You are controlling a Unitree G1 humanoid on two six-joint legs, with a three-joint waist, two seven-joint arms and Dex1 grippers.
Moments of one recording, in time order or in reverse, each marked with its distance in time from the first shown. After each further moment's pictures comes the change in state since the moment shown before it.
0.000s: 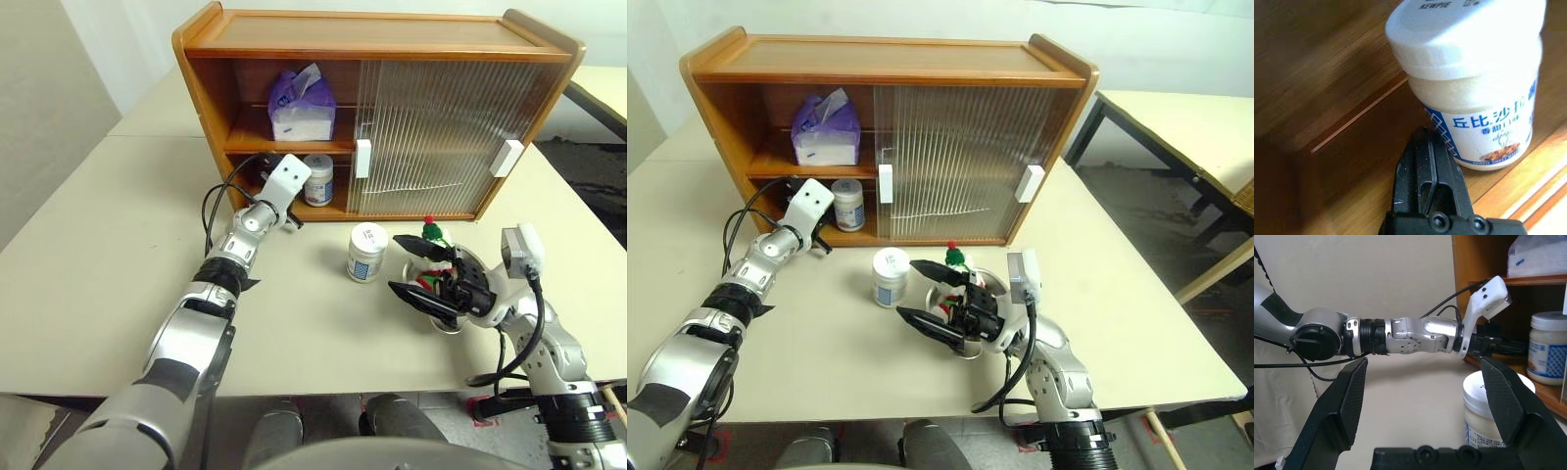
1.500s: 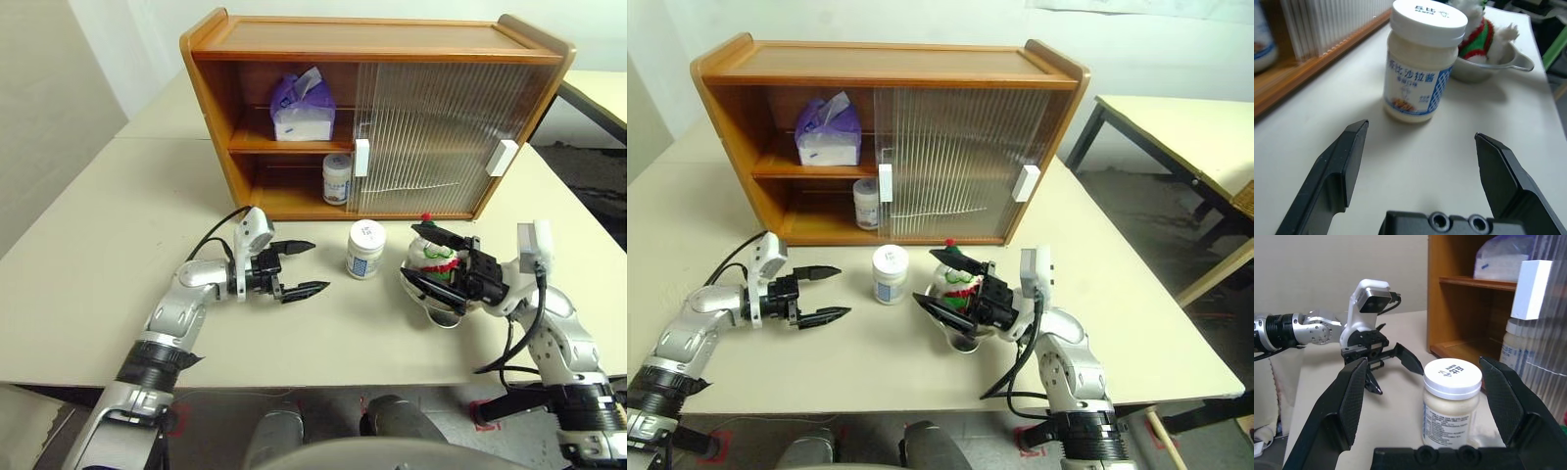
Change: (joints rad) left arm 0.504 0.209 0.025 -0.723 -0.542 0.252 -0.844; right arm -0.036 -0.047 -0.049 0.090 -0.074 -0.131 -0.030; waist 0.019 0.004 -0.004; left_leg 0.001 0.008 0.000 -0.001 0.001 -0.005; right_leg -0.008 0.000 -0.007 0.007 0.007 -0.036
